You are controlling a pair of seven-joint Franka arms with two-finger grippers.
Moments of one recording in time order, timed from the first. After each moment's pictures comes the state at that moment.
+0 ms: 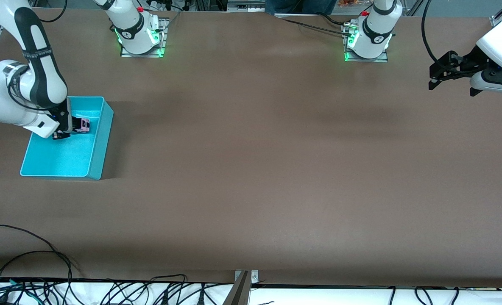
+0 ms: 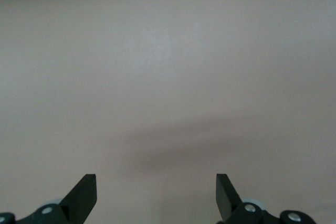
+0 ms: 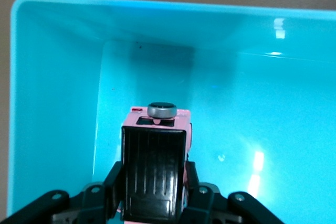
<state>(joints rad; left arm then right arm) -0.07 -0.01 -0.05 -1.47 0.01 1.45 0.05 0.03 0.30 -0.36 -2.23 0.02 2.29 -2.02</state>
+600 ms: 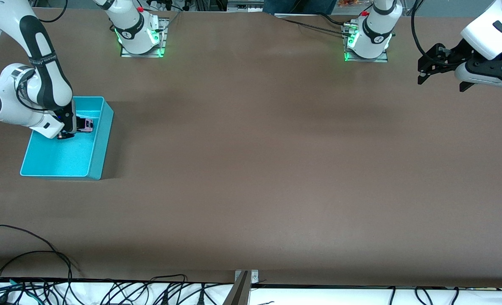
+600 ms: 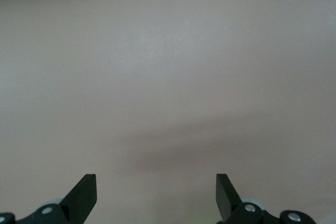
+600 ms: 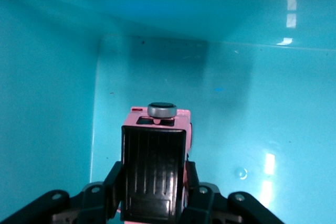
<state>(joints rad) -0.07 -0.02 -0.09 -1.47 0.01 1.42 0.03 0.02 0.32 -0.36 -2.26 0.03 2.33 -2.02</state>
